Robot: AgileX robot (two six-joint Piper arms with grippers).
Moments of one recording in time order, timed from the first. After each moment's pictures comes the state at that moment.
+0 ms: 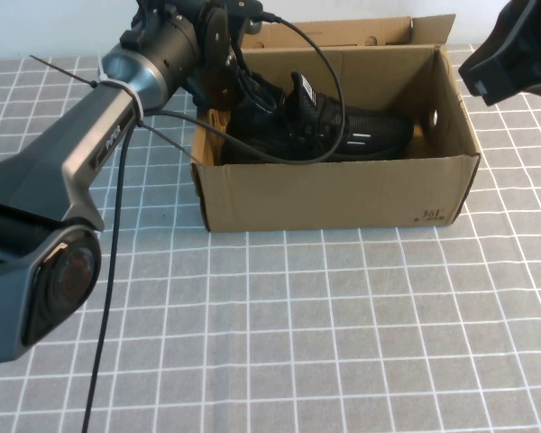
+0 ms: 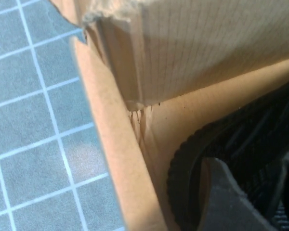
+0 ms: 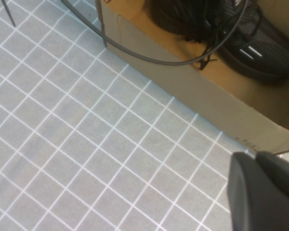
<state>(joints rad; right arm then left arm) 0.56 1.37 -1.73 0.07 1.27 -0.08 -0.44 2.37 -2.32 0.13 0.93 -0.04</state>
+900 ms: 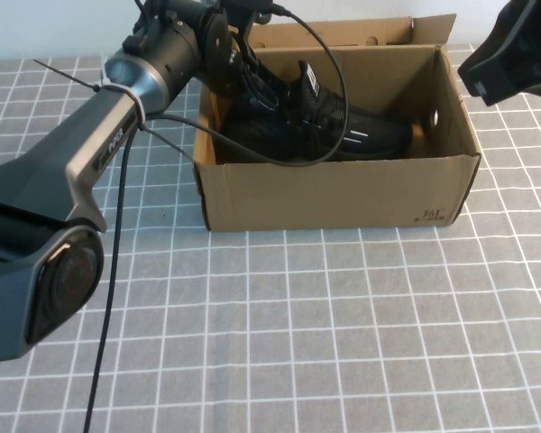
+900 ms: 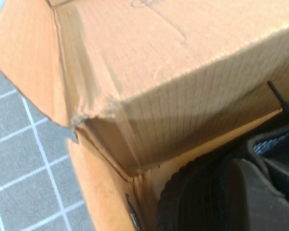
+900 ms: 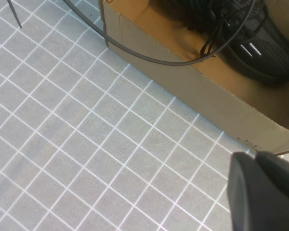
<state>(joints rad) 0.56 1.37 -1.73 0.07 1.27 -0.08 -0.44 2.38 -2.32 0.10 0.77 0.09</state>
